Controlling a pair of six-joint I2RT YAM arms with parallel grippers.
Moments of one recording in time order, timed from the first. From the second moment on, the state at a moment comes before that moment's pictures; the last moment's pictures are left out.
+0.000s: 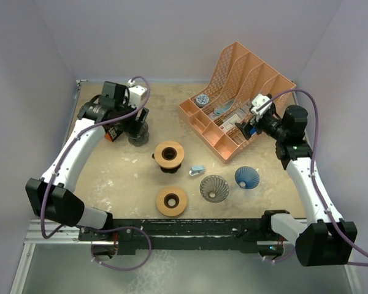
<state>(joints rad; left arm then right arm) -0.30 1.44 1.46 -0.90 0.07 0.16 0.02 1.06 0.90 -0.06 -0.62 -0.53</state>
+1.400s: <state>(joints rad) -0.07 1.48 1.45 -0.84 0.27 0.20 0.02 1.07 0.90 -0.13 -0.75 -0.59</state>
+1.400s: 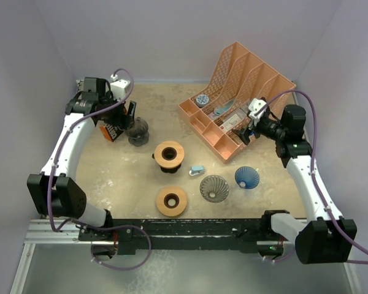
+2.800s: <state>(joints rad) -0.24 1.38 1.23 -0.67 0.08 0.32 0.63 1.39 0.99 -0.75 -0.56 -1.08</state>
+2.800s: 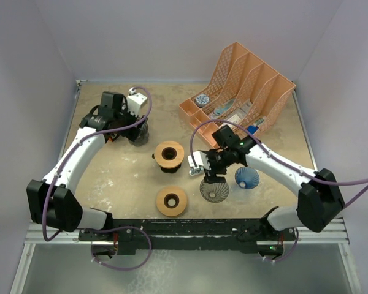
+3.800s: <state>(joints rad) -0.24 1.39 1.21 -0.65 0.05 0.33 0.69 1.46 1.00 -0.90 -0.55 -1.06</state>
